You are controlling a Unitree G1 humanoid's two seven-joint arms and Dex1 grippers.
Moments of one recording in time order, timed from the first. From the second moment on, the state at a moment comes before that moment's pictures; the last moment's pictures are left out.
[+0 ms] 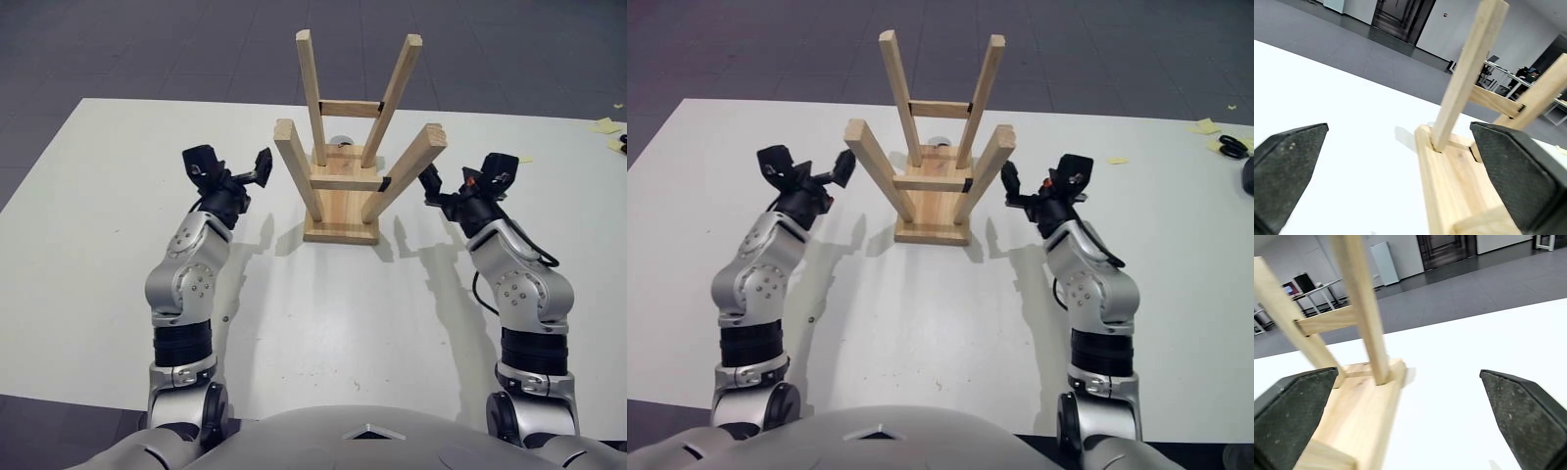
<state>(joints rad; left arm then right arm) -0.26 0.07 0.10 -0.21 -0.53 0.58 0.02 -0.21 -0.28 -0.12 -0.24 0.66 0.60 -0.02</state>
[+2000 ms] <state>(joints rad) -0.27 0.42 0.45 -0.03 -0.51 0.55 -0.23 -0.30 -0.46 0.02 -0.10 0.52 0.66 0.57</state>
